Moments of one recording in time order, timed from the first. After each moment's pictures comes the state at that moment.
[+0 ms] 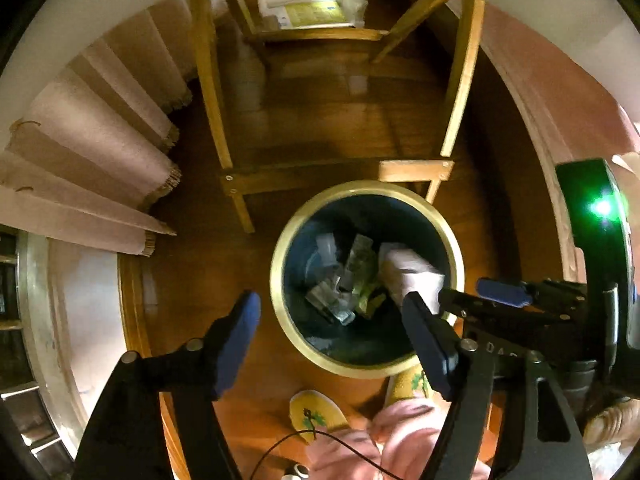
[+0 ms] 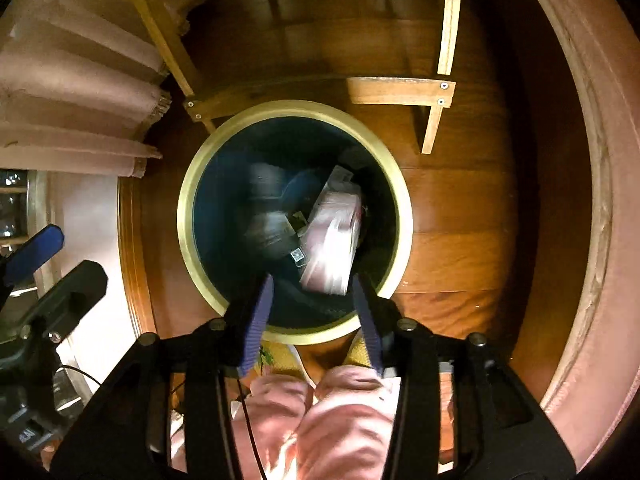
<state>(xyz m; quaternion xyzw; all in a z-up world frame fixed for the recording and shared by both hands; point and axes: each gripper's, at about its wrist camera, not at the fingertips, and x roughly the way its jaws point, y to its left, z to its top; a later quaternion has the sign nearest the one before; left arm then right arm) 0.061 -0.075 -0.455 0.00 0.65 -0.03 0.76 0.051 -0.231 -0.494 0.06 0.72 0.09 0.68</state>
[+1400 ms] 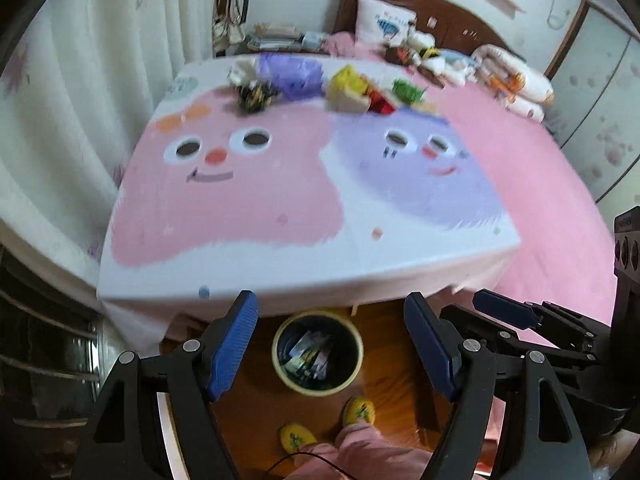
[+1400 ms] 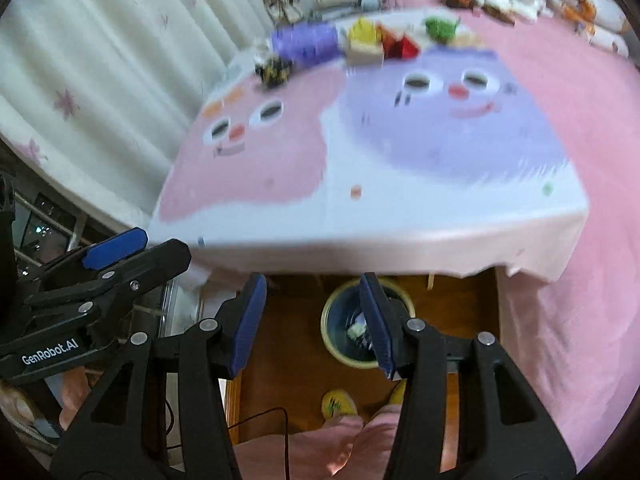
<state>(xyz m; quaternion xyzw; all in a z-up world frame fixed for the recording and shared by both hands) 0.044 -0.055 0.009 -0.04 0.50 -0.11 0.86 0.004 -0.238 -0.009 0.12 0.50 0.12 0.85</state>
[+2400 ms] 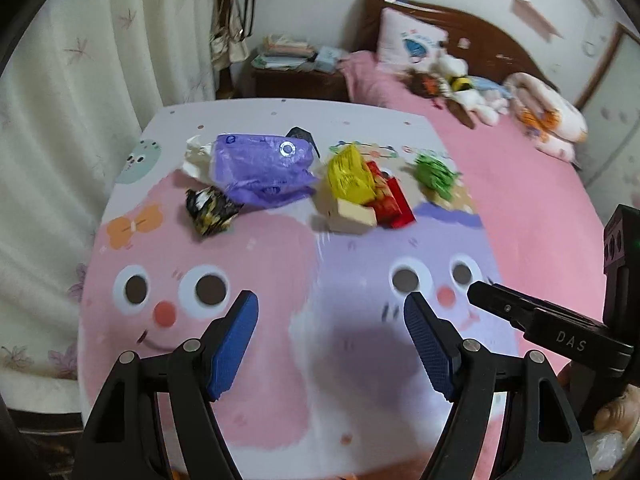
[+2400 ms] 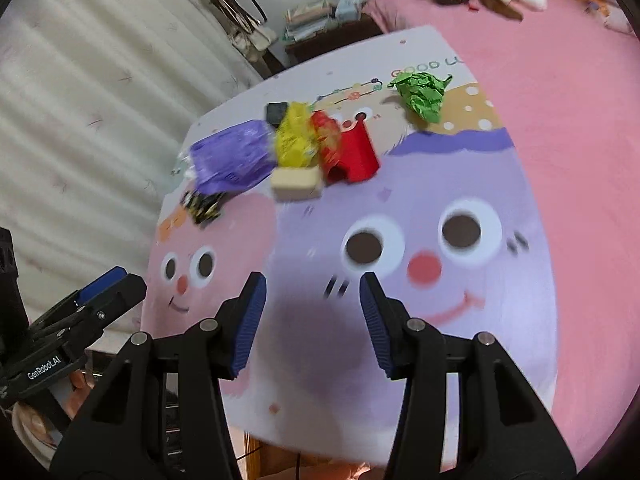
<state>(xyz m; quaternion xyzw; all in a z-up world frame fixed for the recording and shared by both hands) 0.351 -0.157 0.018 -0.06 0.52 -0.04 0.85 0.317 -0.375 -0.026 0.19 0.53 0.15 0.81</state>
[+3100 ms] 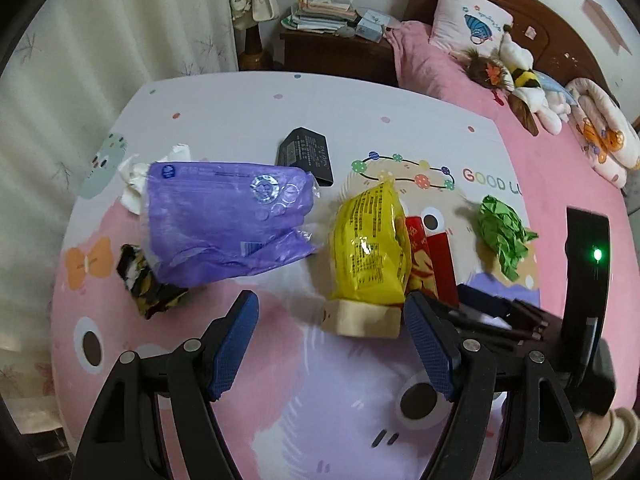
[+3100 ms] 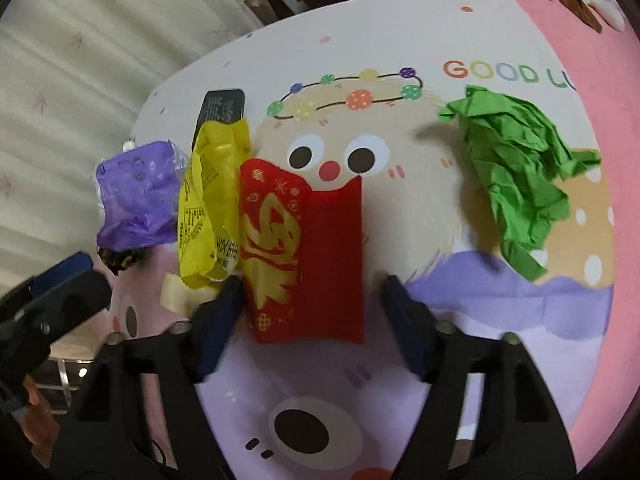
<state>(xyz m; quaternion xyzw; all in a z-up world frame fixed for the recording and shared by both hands) 0.535 -0.191 -0.068 -0.09 0.57 0.03 0.81 0.503 -0.348 -0.136 0.11 0.59 0.20 0.77</state>
